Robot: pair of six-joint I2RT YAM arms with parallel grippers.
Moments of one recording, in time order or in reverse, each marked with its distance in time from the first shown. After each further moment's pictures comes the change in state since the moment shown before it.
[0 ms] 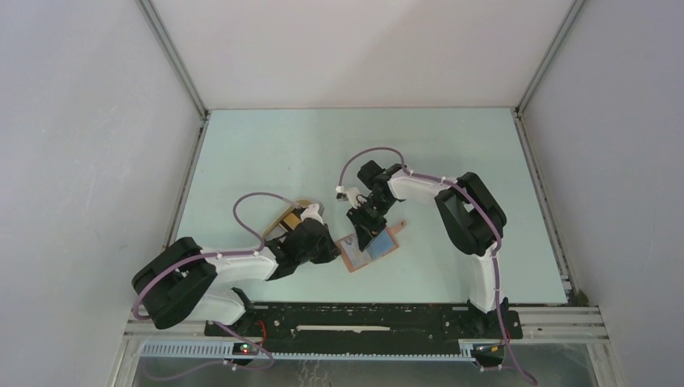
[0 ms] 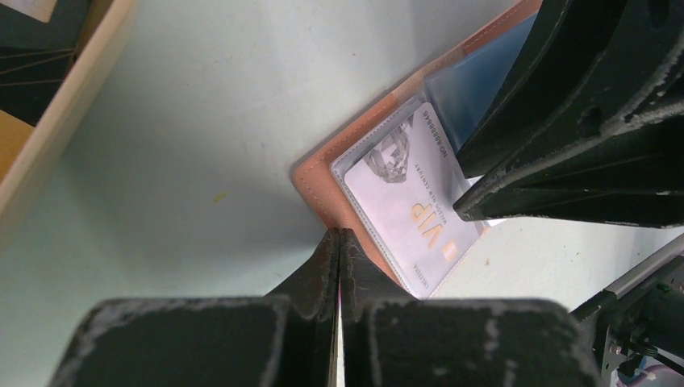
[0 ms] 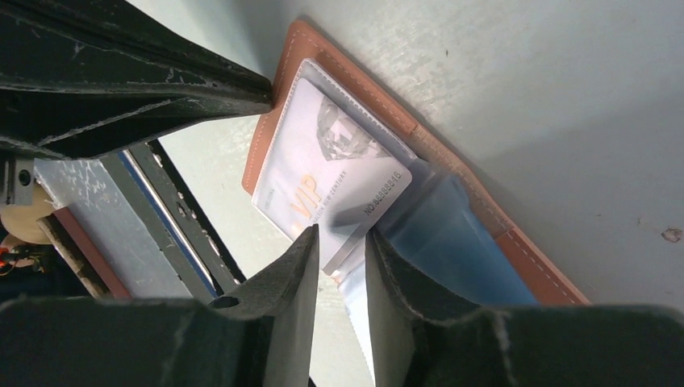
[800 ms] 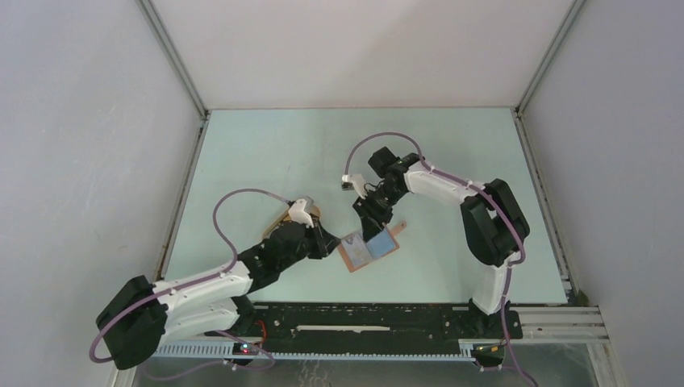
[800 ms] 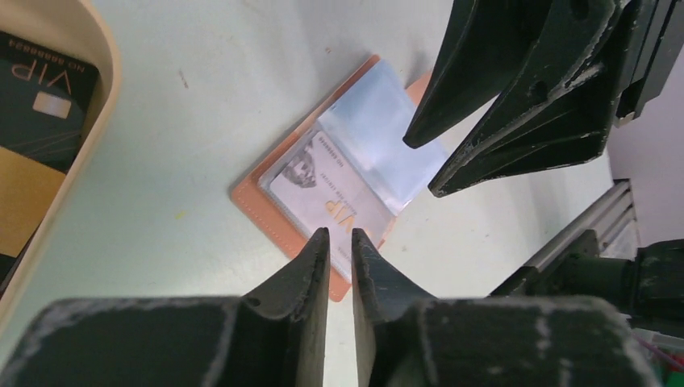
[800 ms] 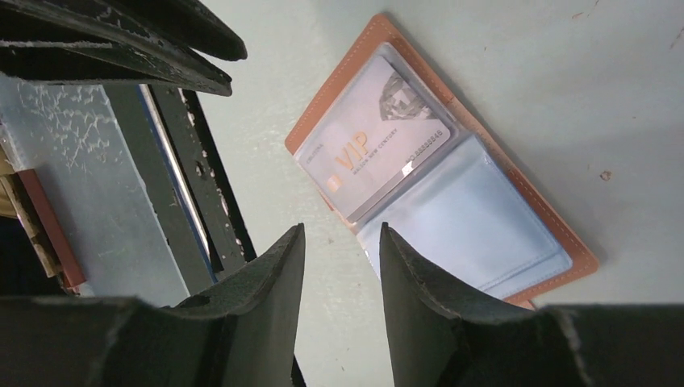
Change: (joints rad) left arm 0.000 -0.332 -0.066 -0.010 -0.004 0.088; right arm -0.058 -0.140 0.004 -0.082 -0.061 -0.182
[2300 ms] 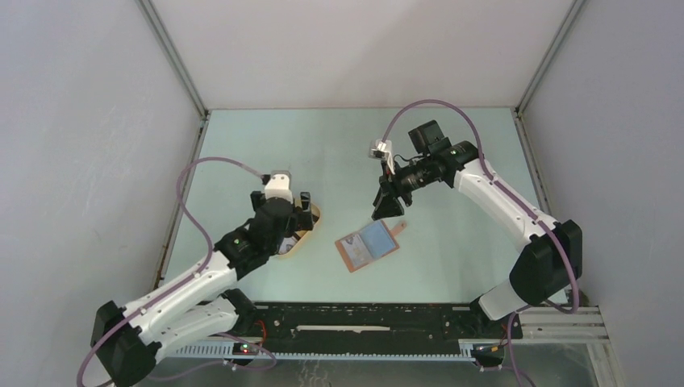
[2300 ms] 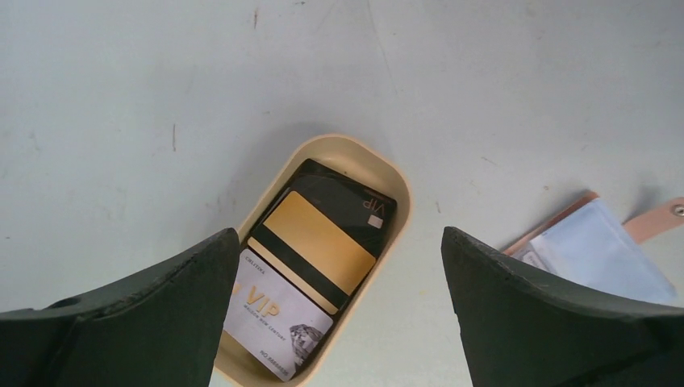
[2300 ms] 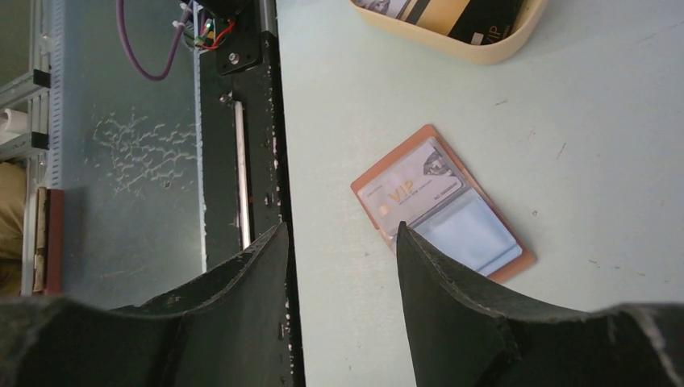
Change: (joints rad) left arm 0.105 -0.174 0.262 -0.462 -0.446 0.385; right arm -0.123 -0.382 0.004 -0.007 -0.232 -0.082
